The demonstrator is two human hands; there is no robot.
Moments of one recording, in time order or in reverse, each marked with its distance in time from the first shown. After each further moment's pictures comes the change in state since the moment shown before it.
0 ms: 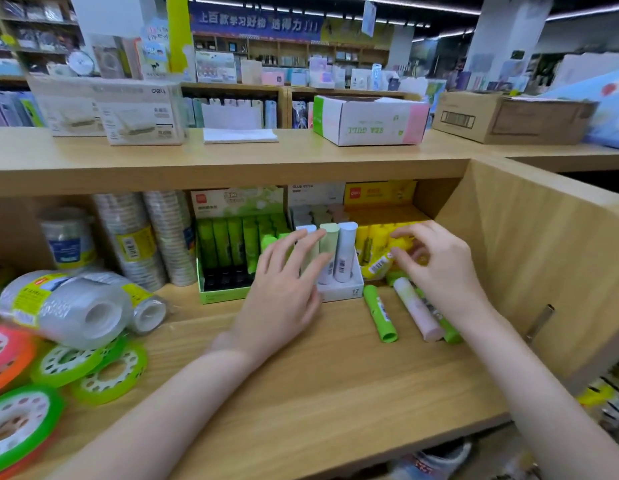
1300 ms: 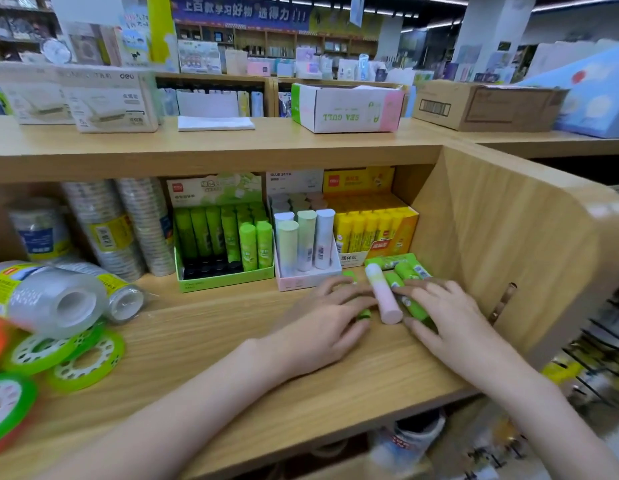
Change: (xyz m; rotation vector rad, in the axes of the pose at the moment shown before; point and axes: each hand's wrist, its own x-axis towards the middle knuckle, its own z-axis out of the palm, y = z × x) left_hand -0.002 0.061 0.014 -0.465 -0.421 0.139; right_hand -0.078 0.020 -0.034 -0.412 -0.478 0.104
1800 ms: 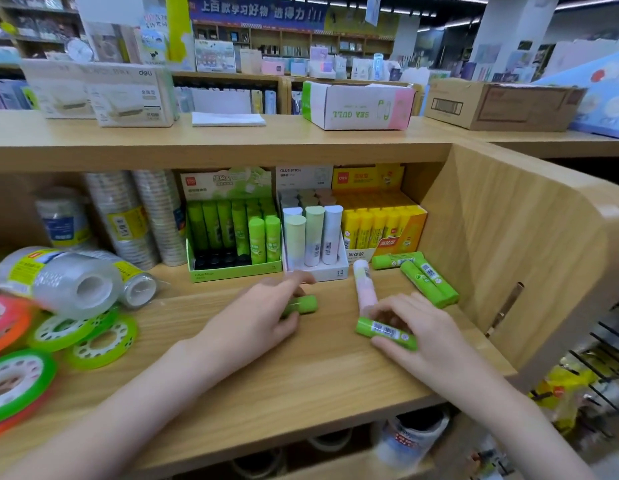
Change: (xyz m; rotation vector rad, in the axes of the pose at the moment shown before) left_hand -0.054 -0.015 -0.041 -0.046 0.120 -0.274; right_hand -0.011 -0.031 0.008 0.385 0.106 -0.318
